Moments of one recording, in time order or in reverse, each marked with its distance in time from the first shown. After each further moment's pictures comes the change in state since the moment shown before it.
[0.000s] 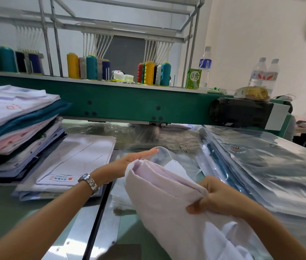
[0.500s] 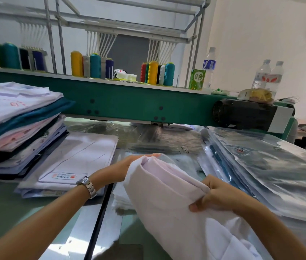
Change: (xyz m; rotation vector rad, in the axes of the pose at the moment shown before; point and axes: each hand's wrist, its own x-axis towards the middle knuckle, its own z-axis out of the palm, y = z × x) left_hand -0.010 0.006 0.000 0.134 0.044 -0.017; right_hand 0.014 0.010 -0.004 -0.034 0.002 0.100
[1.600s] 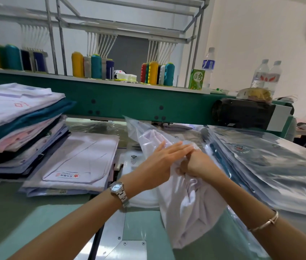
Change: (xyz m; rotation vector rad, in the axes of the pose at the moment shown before) left_hand 0.021 0.068 0.048 0.511 0.233 0.357; right_hand 0.071 -0.041 0.006 -0.406 0.438 0.066
